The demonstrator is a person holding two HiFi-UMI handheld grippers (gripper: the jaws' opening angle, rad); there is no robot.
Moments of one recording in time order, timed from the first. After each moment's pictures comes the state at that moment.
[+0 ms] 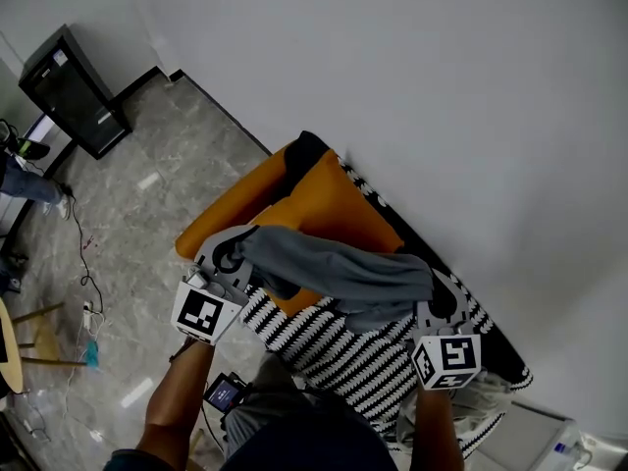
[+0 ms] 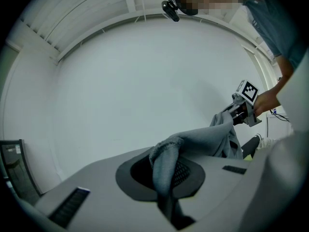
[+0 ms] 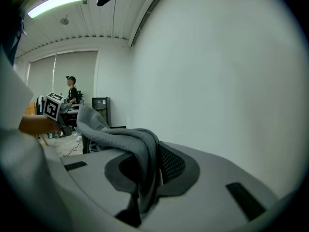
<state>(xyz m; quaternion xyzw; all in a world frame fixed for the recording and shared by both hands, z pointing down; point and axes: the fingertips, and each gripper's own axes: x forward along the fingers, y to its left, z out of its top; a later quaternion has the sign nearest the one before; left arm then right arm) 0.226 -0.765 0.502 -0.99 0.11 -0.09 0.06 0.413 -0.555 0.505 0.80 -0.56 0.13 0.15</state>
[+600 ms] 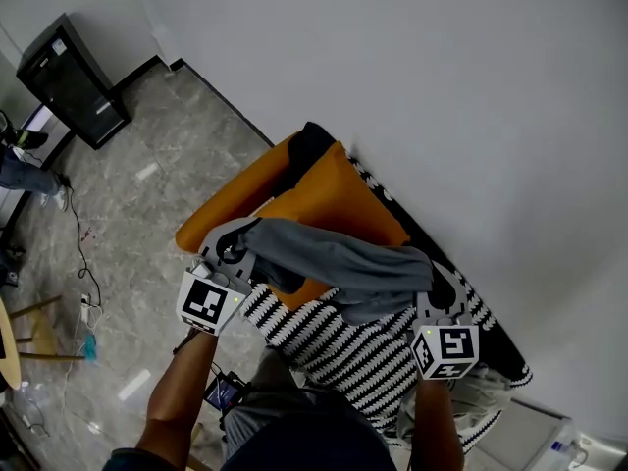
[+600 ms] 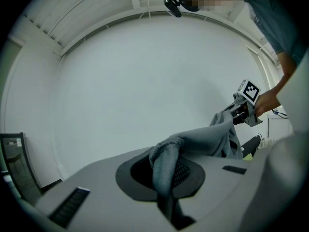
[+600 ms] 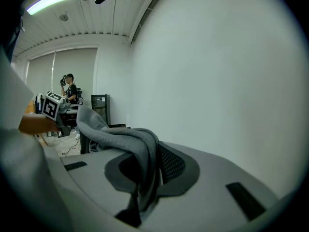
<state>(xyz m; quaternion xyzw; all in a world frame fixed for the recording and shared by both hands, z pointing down) 0.220 -0.781 0.533 -0.99 0.12 -0.09 0.05 0.410 -0.569 0.530 0.80 -0.56 0.14 0.16</state>
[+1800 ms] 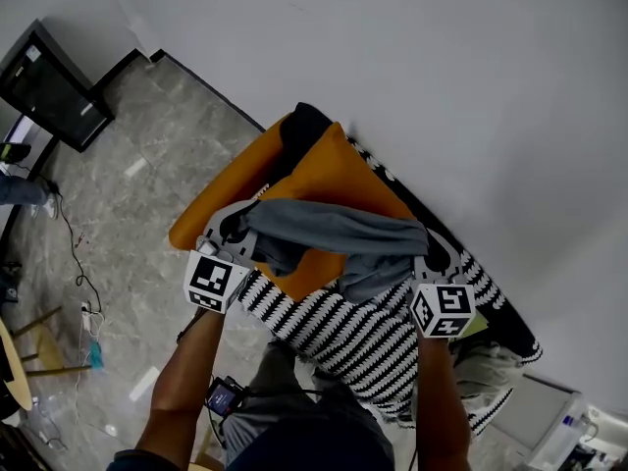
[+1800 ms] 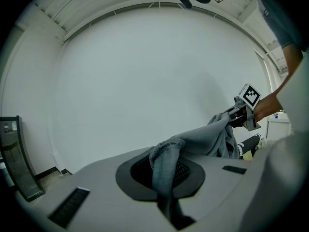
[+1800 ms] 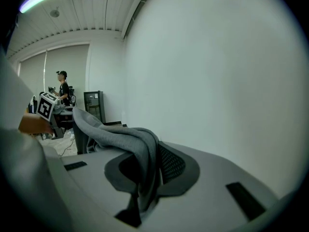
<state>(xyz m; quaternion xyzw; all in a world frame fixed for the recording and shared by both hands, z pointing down) 0.238 -0.821 0.613 -0.99 0.11 -0.12 0.01 0.438 -0.605 0.608 0.81 -0.53 0.18 0.15</state>
